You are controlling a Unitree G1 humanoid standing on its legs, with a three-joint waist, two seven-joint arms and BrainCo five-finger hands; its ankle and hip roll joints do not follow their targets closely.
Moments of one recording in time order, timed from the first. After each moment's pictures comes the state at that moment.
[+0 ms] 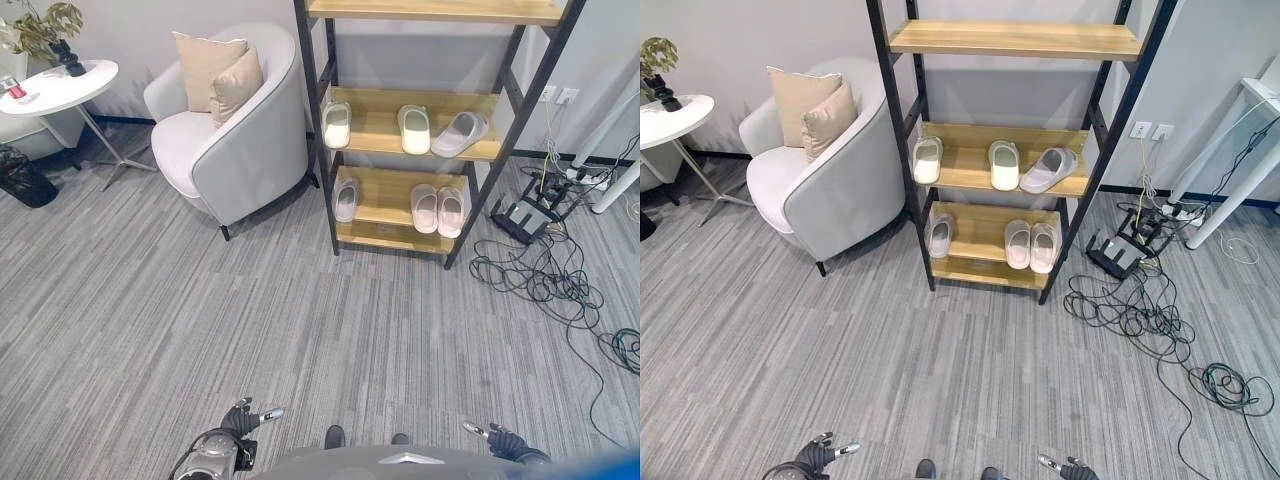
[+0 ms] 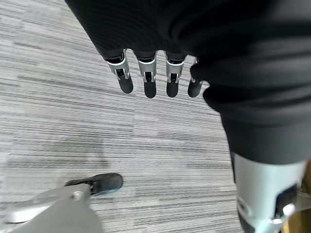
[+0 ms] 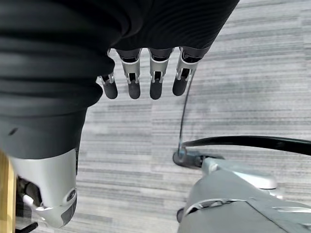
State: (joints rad) left arm -0.01 0.24 -0.16 1.17 -0.13 -0.10 0.05; right arm 0.00 -0.27 0.06 1.27 0.29 -0.04 0.03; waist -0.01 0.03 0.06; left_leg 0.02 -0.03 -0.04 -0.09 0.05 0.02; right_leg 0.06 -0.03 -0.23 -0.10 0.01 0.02
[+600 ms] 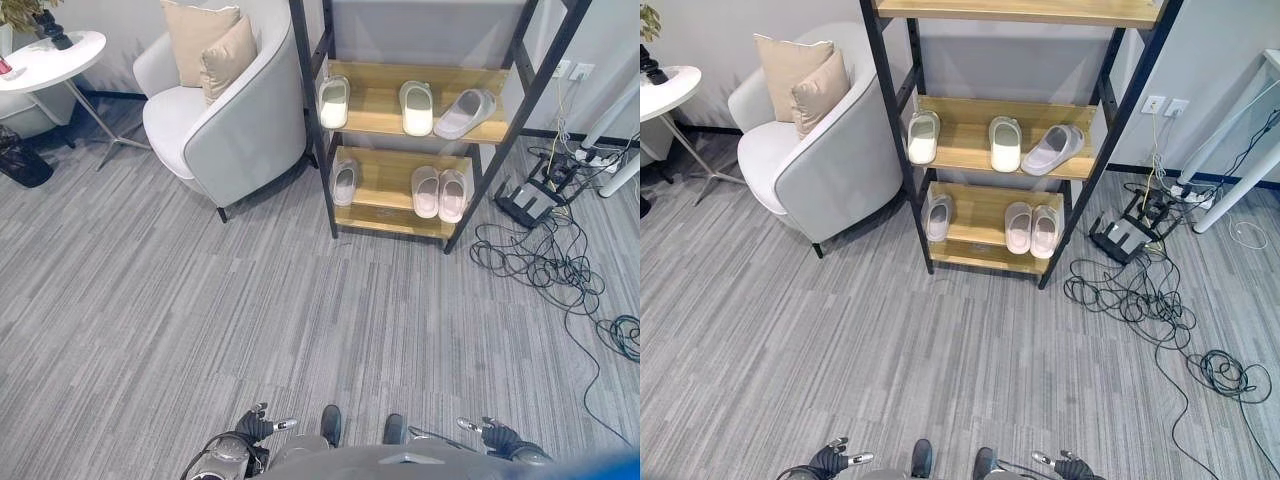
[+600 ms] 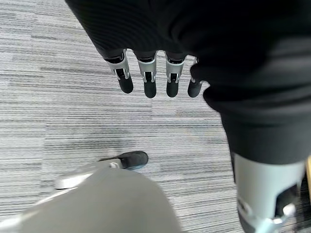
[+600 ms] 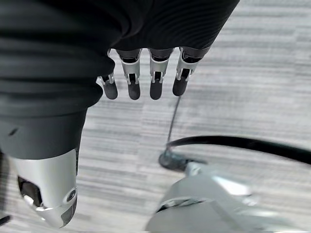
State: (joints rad) left arm 0.00 0.21 -0.20 1.18 -0.09 -0.10 0.03; right arm -0.01 -0.27 0.14 1.28 0.25 -0.04 0.04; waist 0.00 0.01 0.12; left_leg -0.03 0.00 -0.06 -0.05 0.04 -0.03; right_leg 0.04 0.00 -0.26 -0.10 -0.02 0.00
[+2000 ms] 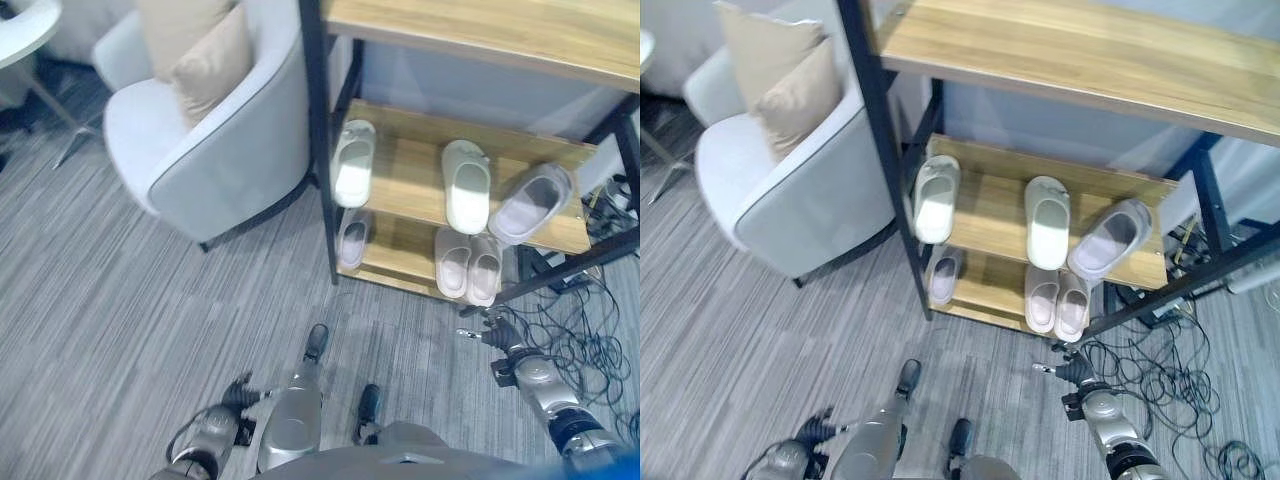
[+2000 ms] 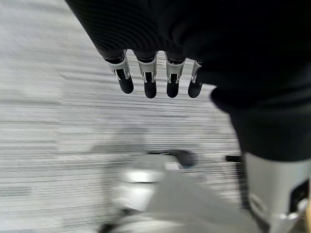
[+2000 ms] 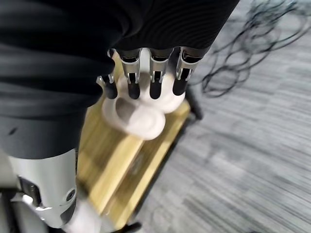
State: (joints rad) left arm 0.00 0.28 -0.15 1.26 -0.05 -0.12 0.07; right arm -0.08 -0.41 0.23 0.91 0.07 -0.10 -0.03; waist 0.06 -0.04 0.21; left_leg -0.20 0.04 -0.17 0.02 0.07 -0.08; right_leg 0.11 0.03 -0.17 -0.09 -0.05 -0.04
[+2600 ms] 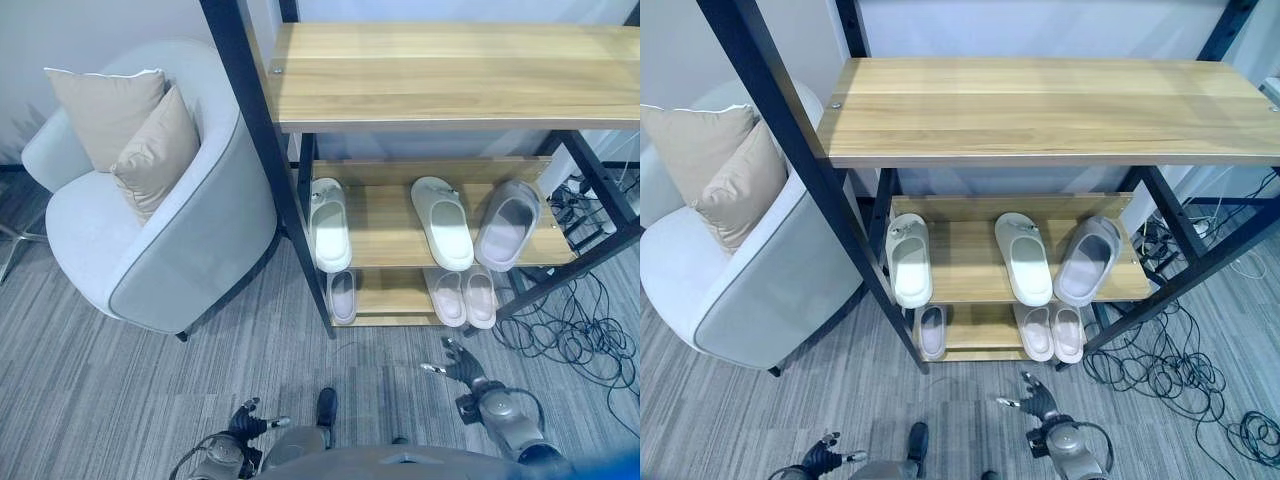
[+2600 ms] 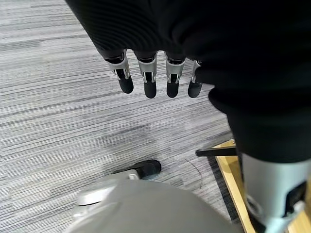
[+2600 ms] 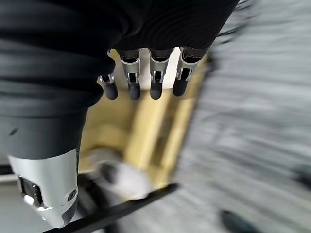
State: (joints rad) left arm 0.07 0.24 -0.23 1.16 0.00 -0.13 0.10; right arm -0.01 -0.28 0.31 0.65 0.07 -0.11 -0.04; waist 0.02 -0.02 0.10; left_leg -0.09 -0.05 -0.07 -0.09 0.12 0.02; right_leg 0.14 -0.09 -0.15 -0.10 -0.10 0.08
